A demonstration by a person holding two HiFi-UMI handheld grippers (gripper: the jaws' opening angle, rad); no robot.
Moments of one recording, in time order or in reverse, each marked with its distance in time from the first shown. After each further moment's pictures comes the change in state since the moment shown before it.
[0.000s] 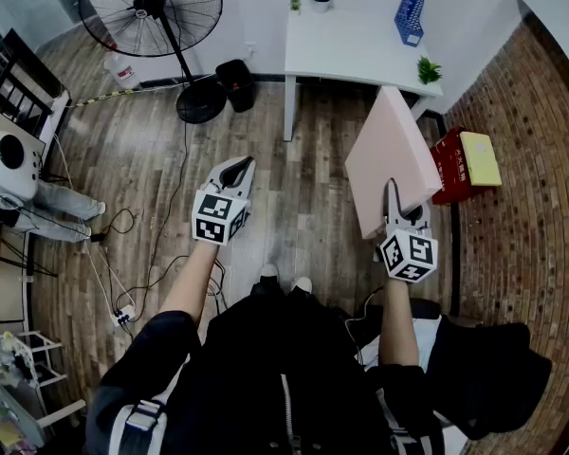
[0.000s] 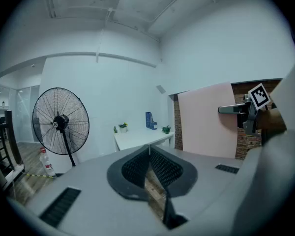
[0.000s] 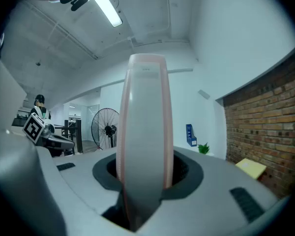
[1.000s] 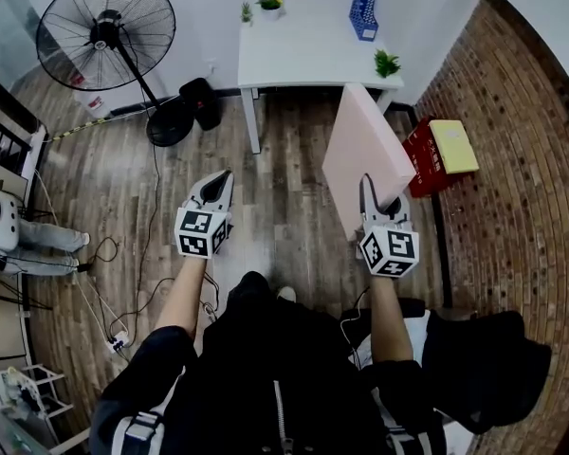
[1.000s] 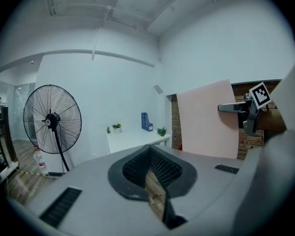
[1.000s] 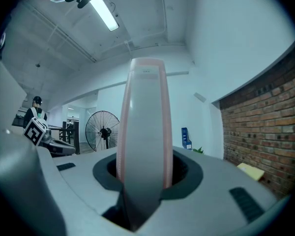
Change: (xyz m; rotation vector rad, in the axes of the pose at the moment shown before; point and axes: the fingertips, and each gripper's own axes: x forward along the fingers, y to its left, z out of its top) left arm 0.061 -0.054 0.007 -0.023 -0.010 -0.010; right arm 0.007 -0.068 0.016 -0.009 -0.036 -0.005
